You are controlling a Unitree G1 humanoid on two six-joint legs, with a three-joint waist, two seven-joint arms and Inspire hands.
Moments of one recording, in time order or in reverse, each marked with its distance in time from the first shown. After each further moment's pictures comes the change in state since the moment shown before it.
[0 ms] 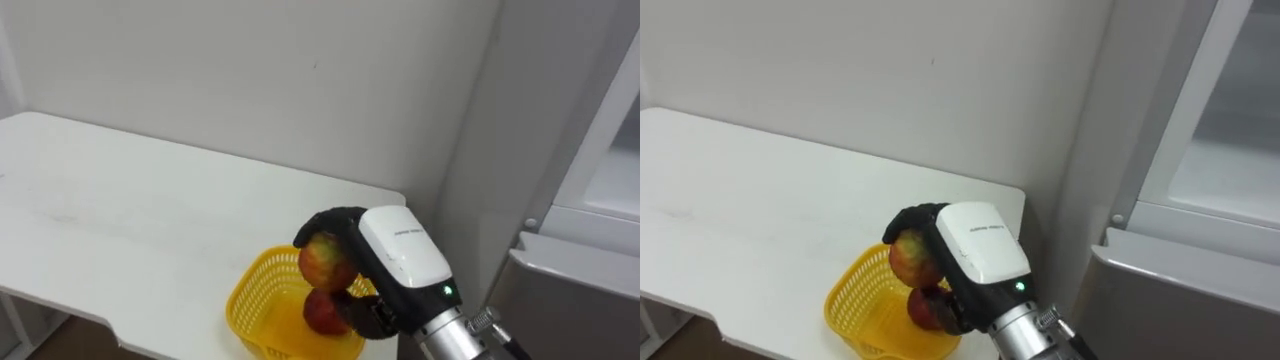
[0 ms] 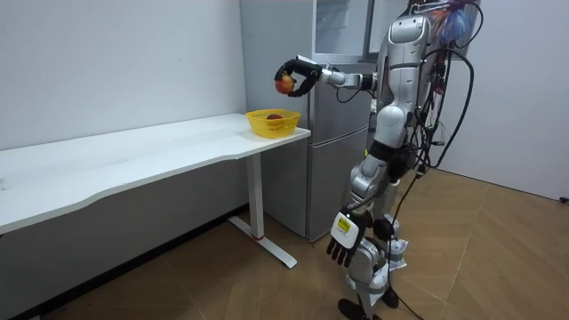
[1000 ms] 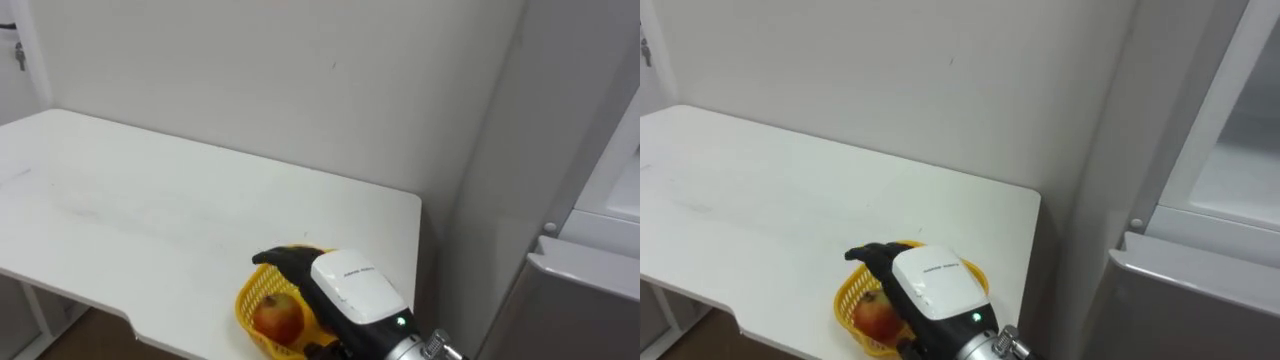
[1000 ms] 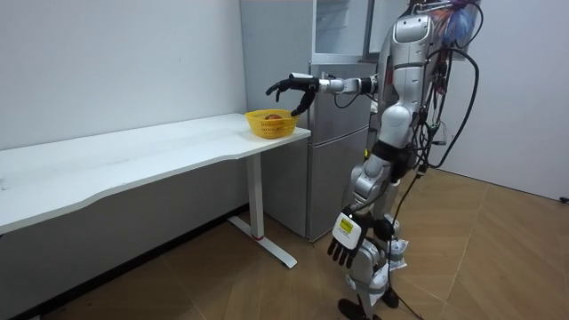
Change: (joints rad) left arm 0.003 -0.004 0.001 -0.029 0.002 0.009 -0.006; right arm 0.006 0.057 0.089 0.036 -0.043 0.023 0.135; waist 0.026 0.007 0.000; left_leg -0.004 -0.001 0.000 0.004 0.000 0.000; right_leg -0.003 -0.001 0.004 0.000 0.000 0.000
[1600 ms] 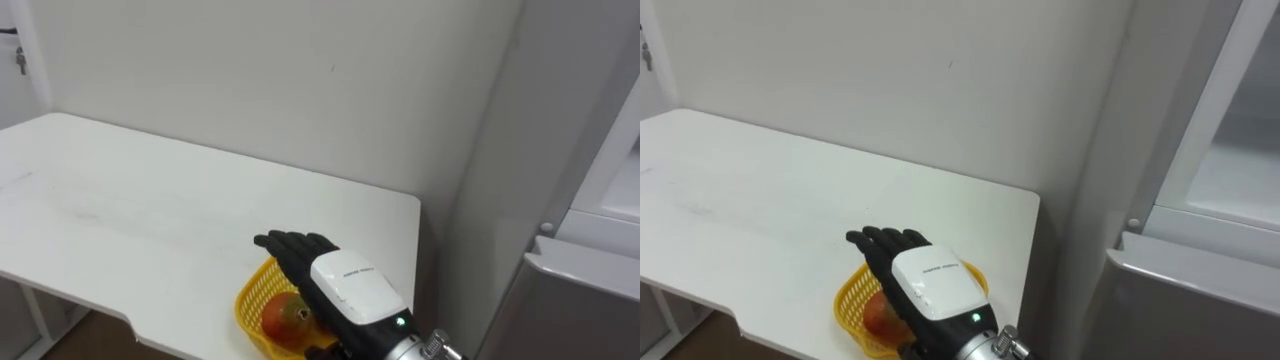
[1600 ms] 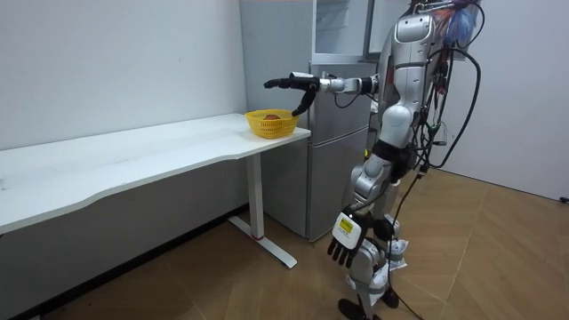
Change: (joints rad) left arm 0.000 -0.001 0.001 0.000 0.011 0.000 -0.003; right arm 0.000 0.000 0.000 0.000 0.000 0.002 0.011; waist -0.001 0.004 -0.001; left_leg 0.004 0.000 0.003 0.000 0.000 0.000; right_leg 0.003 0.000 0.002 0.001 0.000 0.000
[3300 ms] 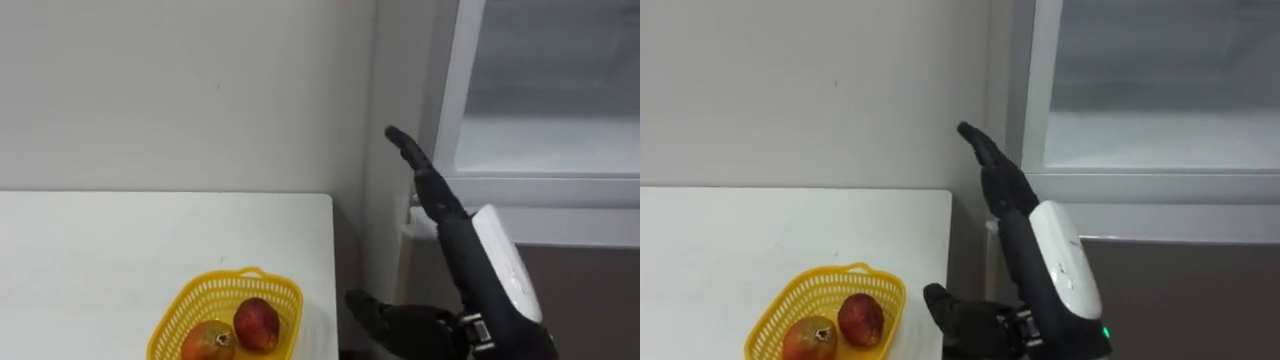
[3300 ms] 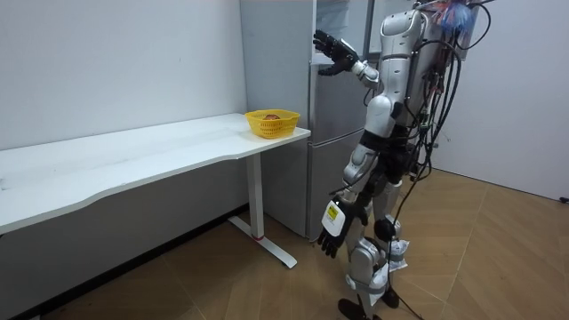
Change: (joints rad) left arm 0.072 -0.071 0.001 0.047 0.008 -0.012 0.085; right arm 0.398 0.027 -0.350 -0.446 0.355 -0.100 -0.190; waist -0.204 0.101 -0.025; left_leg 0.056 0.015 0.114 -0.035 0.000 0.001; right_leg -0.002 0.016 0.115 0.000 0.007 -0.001
